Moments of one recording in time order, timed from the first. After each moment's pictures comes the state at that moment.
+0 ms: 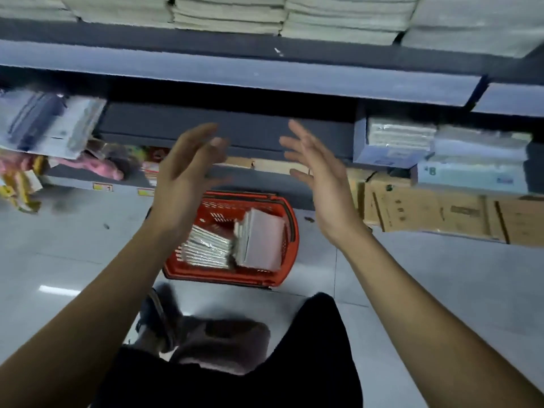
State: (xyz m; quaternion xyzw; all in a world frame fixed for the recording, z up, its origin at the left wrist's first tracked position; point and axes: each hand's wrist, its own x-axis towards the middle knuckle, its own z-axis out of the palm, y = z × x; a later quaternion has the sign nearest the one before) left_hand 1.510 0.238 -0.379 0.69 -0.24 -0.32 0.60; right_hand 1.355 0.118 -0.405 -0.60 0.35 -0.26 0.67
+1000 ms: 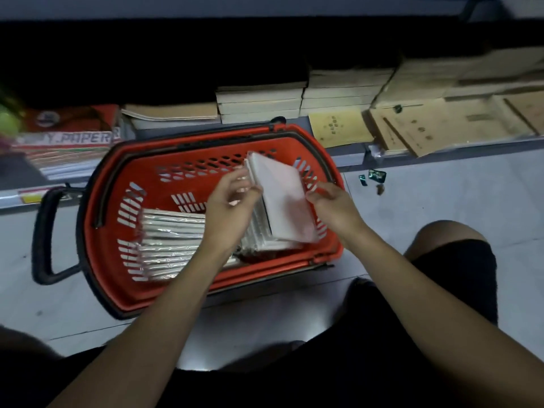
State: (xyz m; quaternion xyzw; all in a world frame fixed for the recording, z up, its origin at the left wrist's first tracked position) left_hand 1.568 0.311 -0.843 0.69 -0.28 -0.41 0.52; right_hand 1.395 0.231 -0.846 -0.54 0.66 -0.16 0.49
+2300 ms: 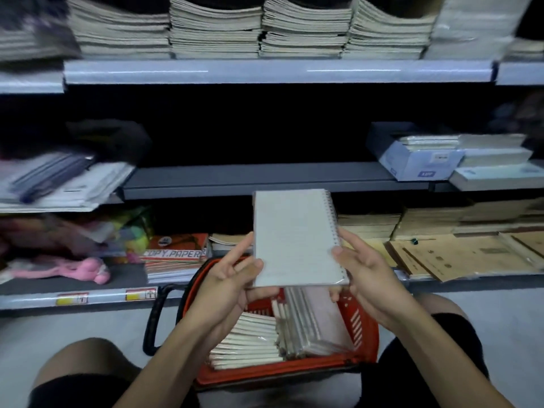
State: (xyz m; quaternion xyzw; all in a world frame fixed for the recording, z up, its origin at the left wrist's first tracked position) left_hand 1.630 0.418 -0.666 0.43 -0.27 -0.56 0.65; right_hand 1.420 0.315 -0.649 -0.55 0.32 -0.35 0.69
